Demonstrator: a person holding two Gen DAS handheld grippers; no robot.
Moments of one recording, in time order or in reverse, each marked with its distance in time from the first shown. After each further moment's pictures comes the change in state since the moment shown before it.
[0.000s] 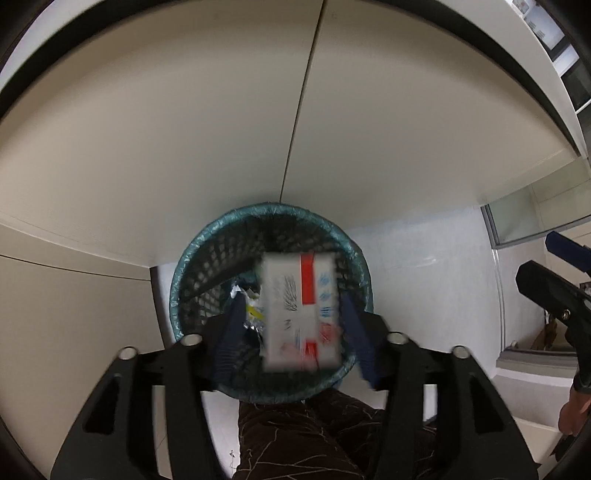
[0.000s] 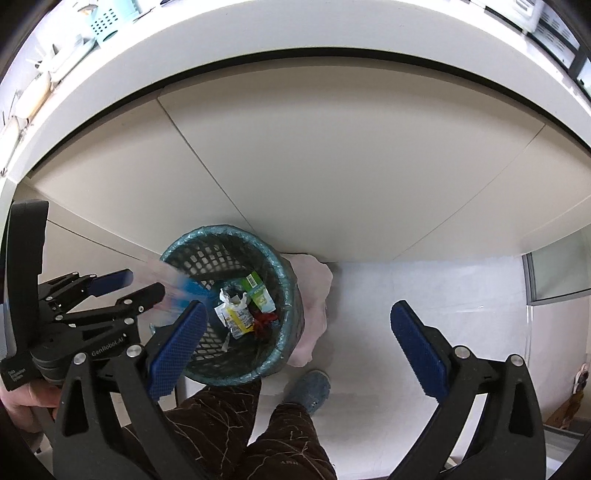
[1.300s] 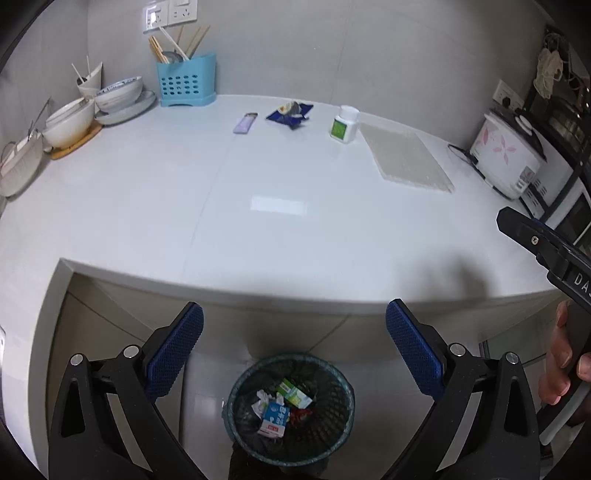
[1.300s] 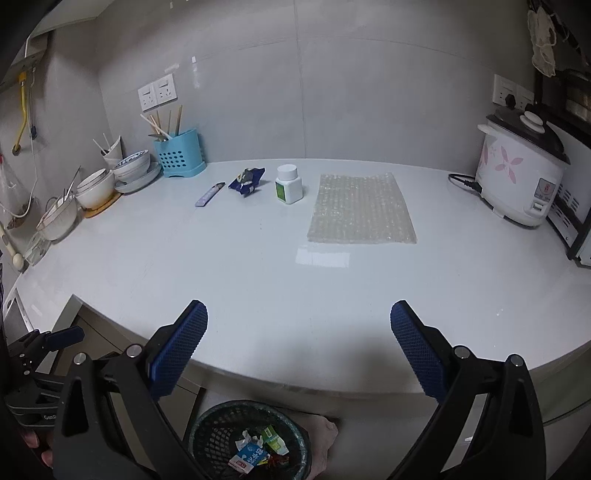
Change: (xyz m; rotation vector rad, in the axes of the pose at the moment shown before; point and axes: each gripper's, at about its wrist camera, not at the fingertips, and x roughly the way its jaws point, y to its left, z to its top) left arm -0.229 0.054 0.046 -0.228 -0.467 0.084; right arm -0.184 0.051 0.156 -0.148 -0.530 0.082
